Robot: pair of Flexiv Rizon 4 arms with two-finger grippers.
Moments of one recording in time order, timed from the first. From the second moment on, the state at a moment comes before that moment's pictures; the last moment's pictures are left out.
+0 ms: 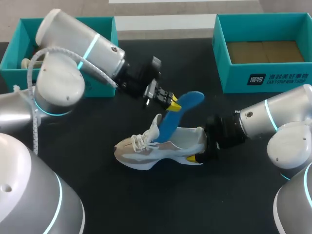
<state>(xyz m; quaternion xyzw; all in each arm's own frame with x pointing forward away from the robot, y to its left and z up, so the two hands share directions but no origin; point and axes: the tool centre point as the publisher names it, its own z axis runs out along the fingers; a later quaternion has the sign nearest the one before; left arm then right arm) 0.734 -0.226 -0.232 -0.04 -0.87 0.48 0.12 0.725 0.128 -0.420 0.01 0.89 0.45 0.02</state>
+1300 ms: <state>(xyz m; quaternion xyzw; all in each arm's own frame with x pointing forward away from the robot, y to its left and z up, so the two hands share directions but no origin) 0.730 -0.229 -0.099 -0.06 -0.82 0.57 0.06 0.725 0.128 -0.420 0.01 0.89 0.45 0.02</state>
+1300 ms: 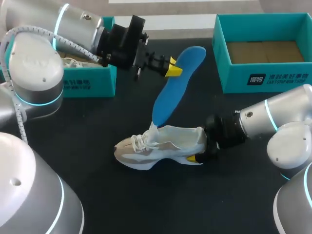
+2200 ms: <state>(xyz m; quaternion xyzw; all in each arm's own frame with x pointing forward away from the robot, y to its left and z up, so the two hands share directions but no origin) 0.731 -0.221 0.014 0.09 -0.71 0.66 0.22 0.725 0.128 -0.420 0.01 0.89 0.45 0.02</state>
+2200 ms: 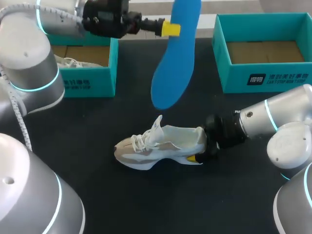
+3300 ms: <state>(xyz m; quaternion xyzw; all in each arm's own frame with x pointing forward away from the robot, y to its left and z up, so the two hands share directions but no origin) 0.635 -0.241 0.062 0.19 -0.58 0.67 0.42 0.725 0.128 -0.420 0.01 0.89 0.45 0.02</state>
